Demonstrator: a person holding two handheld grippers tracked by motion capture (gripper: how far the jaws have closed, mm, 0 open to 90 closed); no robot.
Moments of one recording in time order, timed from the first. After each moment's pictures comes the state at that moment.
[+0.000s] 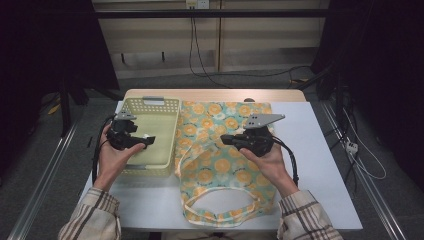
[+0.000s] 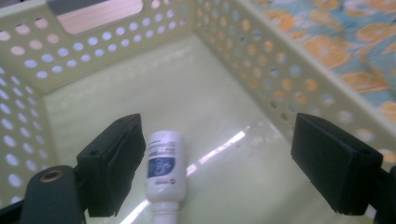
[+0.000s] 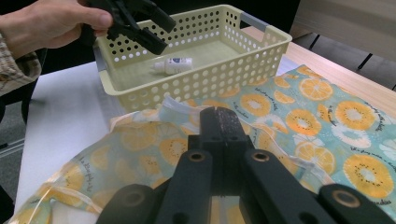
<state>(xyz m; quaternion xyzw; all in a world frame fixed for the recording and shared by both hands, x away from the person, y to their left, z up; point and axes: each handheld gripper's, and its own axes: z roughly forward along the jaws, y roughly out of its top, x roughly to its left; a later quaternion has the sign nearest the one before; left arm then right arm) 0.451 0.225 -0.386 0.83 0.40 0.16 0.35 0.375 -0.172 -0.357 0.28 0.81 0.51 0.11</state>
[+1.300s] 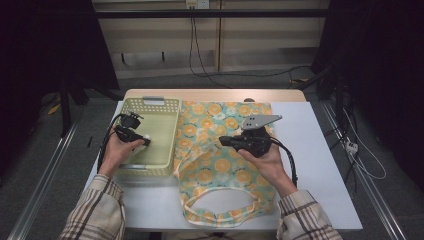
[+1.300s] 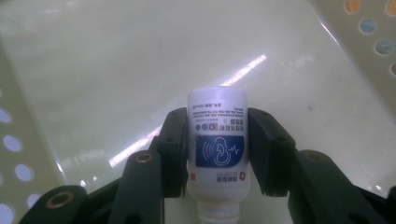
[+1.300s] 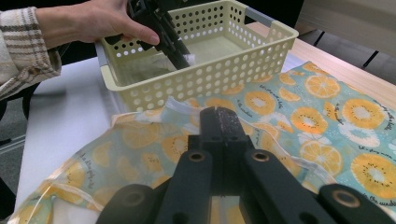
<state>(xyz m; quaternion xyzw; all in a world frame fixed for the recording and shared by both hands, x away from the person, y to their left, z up) 0.500 0.227 -0.430 0.87 0.44 0.07 0.22 0.377 -0.168 -0.361 0.27 0.81 0.51 0.11</state>
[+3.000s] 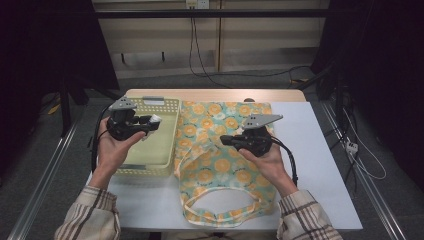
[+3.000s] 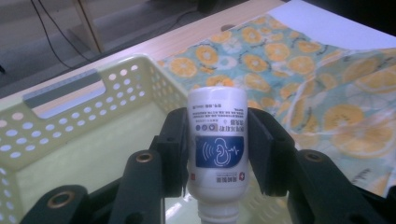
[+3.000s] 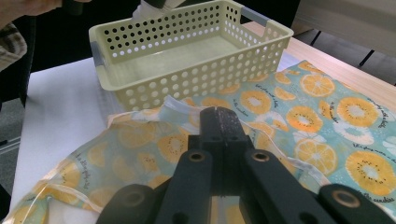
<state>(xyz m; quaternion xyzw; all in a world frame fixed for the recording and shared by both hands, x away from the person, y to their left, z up) 0.435 0.203 -0.333 0.82 0.34 0.15 0.44 0.378 -0.170 -0.361 0.28 0.81 0.50 0.11</state>
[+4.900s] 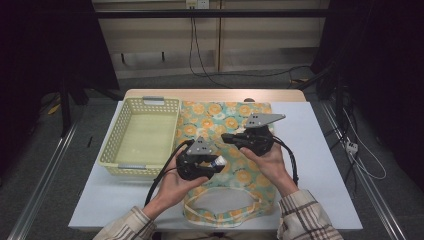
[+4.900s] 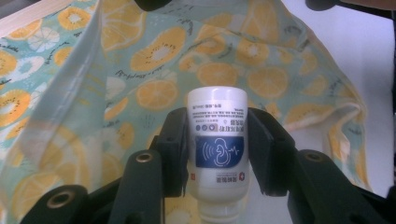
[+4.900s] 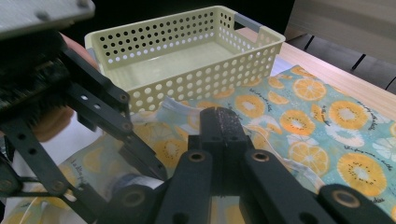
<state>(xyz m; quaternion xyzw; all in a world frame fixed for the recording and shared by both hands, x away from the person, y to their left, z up) 0.357 0.045 -0.388 0.88 0.20 0.05 0.44 0.378 -0.174 -0.359 0.28 0.80 0.51 0.12</state>
